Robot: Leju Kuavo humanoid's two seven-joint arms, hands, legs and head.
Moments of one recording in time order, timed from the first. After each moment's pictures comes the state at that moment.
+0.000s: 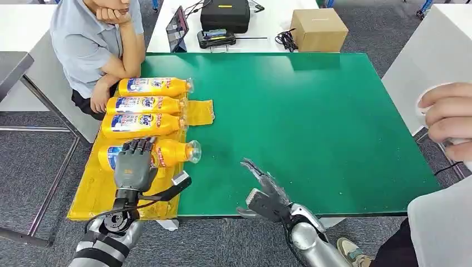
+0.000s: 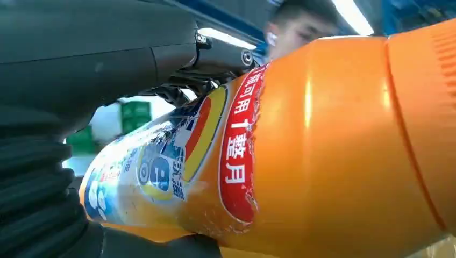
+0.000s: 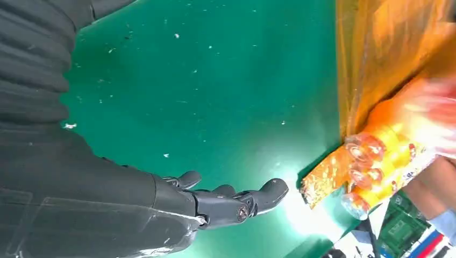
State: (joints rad) left arm -0.27 -0.02 -0.32 -1.09 -1.57 0.65 0.27; right arm -0.15 -0.05 0.48 -1.21 0.37 0.06 -0.43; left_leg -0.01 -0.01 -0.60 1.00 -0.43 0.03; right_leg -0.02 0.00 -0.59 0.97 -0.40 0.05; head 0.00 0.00
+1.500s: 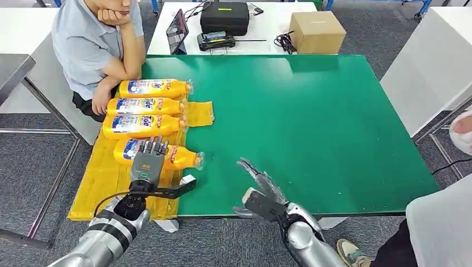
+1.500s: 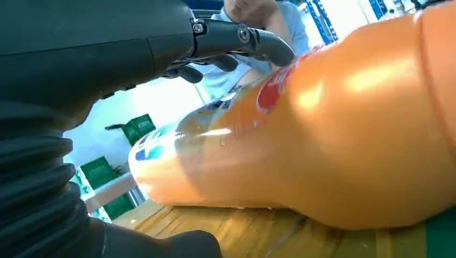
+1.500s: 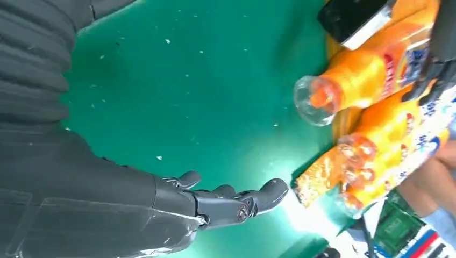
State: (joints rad) left arm -0.46 -0.03 -0.46 -0.72 -1.57 0.42 0.37; right arm -0.14 -0.02 0.46 -1.21 0.40 0.07 -0.43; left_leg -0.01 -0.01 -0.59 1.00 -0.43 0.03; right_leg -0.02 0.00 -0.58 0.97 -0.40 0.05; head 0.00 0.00
